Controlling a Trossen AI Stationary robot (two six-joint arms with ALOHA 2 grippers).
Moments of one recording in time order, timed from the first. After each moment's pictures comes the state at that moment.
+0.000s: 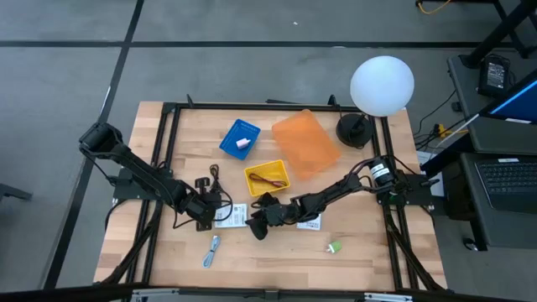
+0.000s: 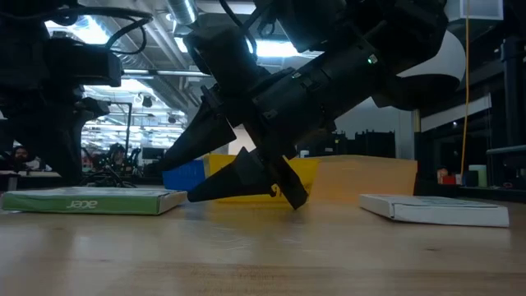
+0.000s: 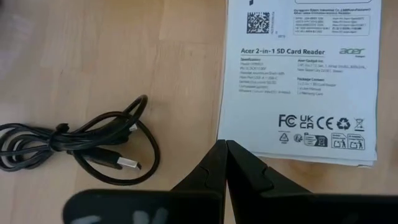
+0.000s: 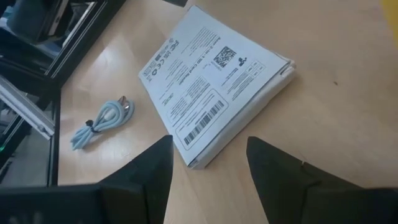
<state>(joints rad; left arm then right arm) -0.52 1.35 0.61 -0.52 -0.35 -0.61 0.30 2.18 1.21 0.39 0.23 0.99</state>
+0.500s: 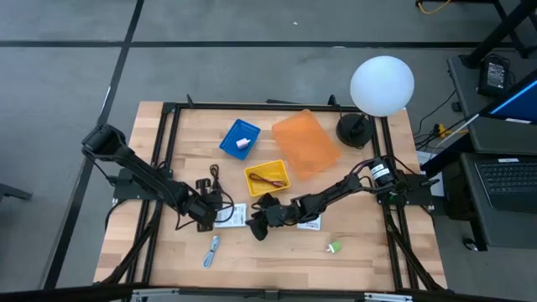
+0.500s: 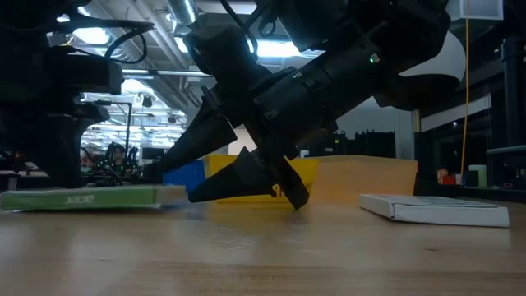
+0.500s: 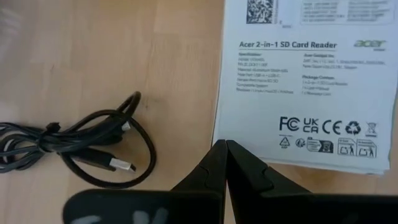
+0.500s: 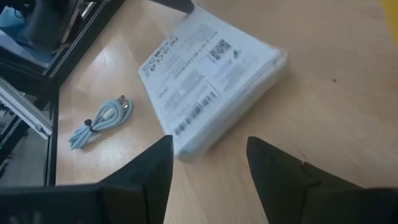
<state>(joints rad) -0.52 1.40 0.61 -0.50 -0.35 -0.62 0.31 2.18 1.21 0.39 0.24 0.99</state>
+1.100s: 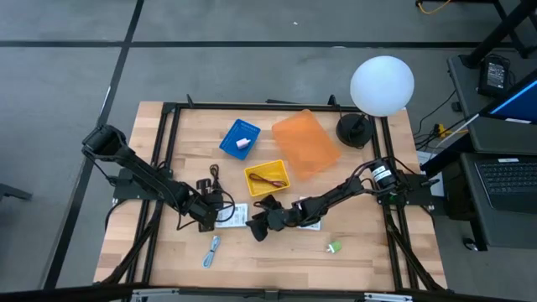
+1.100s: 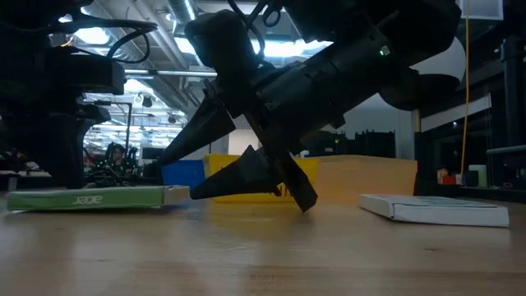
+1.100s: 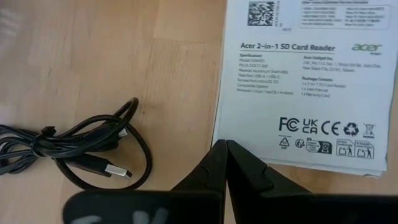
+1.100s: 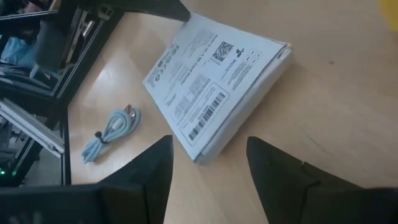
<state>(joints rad) -0.52 1.41 0.61 -0.47 -0.35 -0.63 0.34 2.18 1.21 0.39 0.30 1.12</state>
